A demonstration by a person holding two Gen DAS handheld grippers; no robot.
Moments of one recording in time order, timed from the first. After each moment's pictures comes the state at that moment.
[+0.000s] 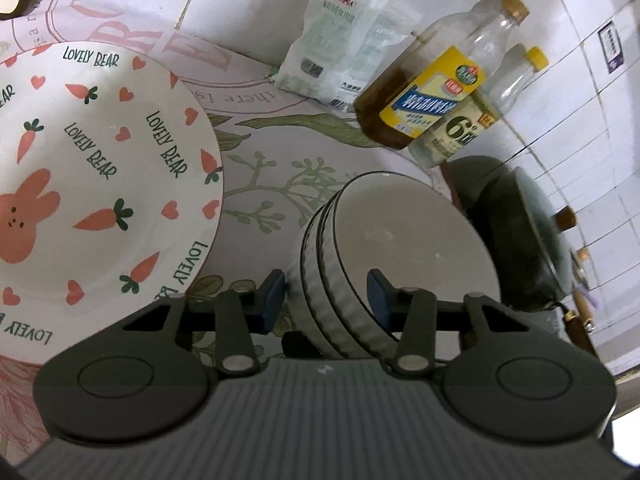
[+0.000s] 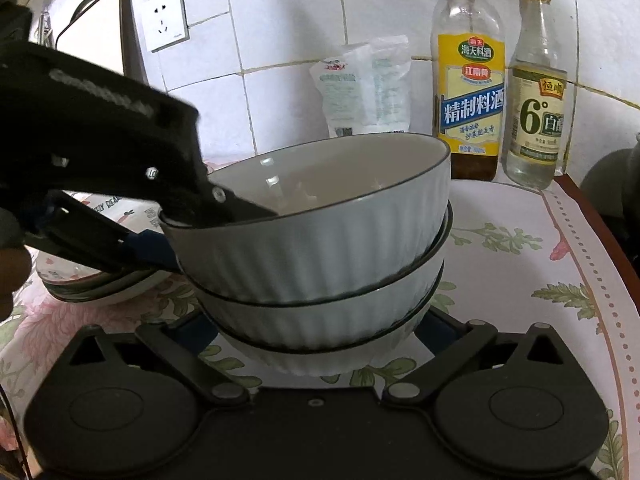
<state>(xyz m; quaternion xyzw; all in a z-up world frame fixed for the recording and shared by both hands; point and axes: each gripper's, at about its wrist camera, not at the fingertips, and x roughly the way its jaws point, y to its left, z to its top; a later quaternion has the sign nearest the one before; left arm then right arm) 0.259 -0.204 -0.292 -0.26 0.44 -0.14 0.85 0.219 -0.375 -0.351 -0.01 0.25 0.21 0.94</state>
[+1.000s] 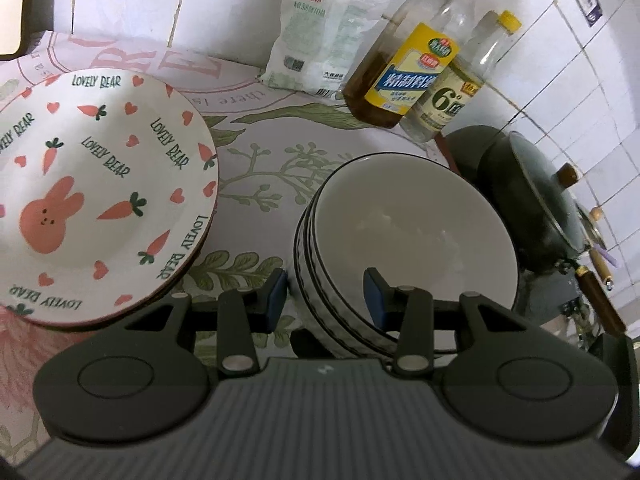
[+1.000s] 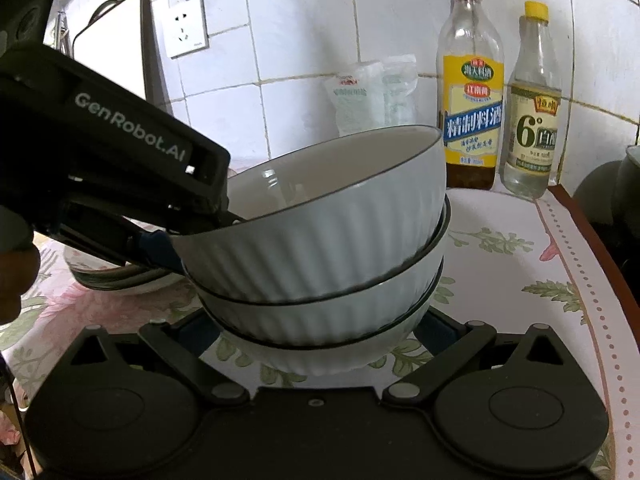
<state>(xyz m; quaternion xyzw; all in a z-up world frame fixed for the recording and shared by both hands) 0.225 -0.214 -0.270 -0.19 0.44 -0.14 0.87 0.186 -0.370 -0.337 -0.02 0.24 0.20 0.95</state>
